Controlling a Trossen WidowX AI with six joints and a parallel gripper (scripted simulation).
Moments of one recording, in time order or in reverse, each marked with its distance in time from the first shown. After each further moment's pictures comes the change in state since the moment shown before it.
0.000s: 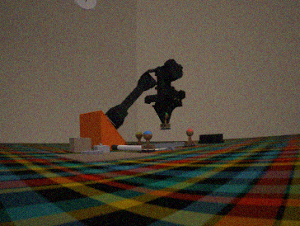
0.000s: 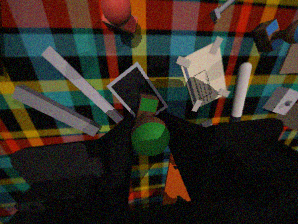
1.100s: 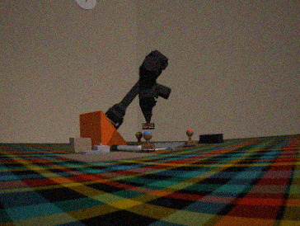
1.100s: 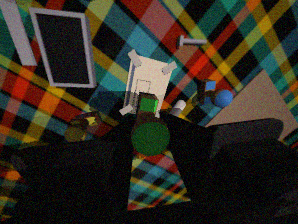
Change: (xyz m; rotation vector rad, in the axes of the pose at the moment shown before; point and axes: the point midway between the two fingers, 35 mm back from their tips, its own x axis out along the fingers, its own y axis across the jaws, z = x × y) arm 0.001 -0.113 0.005 -0.689 -0.012 -0.008
